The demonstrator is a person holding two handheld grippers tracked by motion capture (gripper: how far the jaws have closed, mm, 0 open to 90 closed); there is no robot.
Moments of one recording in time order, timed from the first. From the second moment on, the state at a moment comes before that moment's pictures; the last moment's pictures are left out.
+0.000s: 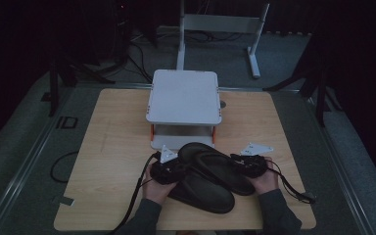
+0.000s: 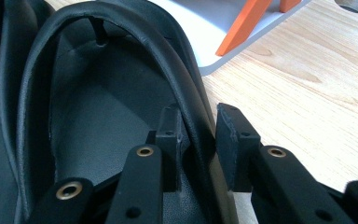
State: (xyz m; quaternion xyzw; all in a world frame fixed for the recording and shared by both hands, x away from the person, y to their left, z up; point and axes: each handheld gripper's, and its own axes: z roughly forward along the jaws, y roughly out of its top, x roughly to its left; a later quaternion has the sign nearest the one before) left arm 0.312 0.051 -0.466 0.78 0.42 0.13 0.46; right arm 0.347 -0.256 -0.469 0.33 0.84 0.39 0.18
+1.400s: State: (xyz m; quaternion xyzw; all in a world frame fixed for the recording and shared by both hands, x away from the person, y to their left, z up) left arm 0.261 0.054 -0.475 0.72 0.53 0.14 0.42; right arm 0.339 -0.241 -0.468 0.34 0.83 0.41 0.17
